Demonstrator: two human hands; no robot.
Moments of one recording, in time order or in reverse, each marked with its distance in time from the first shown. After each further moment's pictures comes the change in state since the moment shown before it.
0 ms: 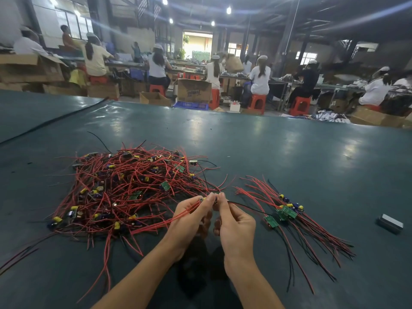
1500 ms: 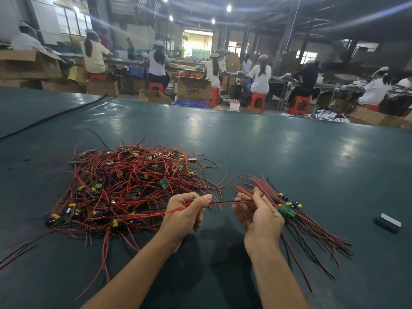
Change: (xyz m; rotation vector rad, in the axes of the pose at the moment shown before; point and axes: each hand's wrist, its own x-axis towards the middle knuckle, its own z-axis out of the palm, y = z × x) left_hand 0.005 0.001 -0.007 0.109 0.079 0.121; right_hand 0.041 -0.010 -0.036 0.318 0.242 0.132
